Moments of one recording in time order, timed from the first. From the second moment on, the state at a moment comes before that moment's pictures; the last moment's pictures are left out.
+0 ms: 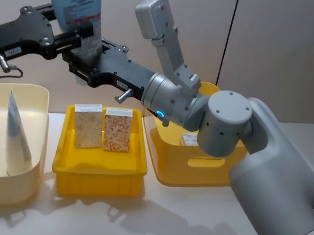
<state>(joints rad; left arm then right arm) -0.97 0.30 0.52 -1.09 -0.64 -0.09 -0.90 0.73 0.25 -0.43 -1.35 0.31 0.16 0.51</state>
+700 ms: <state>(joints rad) -0.97 0.30 0.52 -1.09 -0.64 -0.09 -0.90 0.73 0.25 -0.42 -1.35 0.31 0.16 0.51</state>
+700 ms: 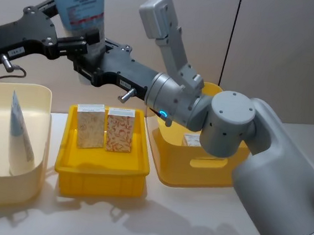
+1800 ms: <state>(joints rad) -0.97 0.30 0.52 -1.09 -0.64 -0.09 -0.90 0.64 0.33 -0.24 -1.39 0.36 0.14 0.32</state>
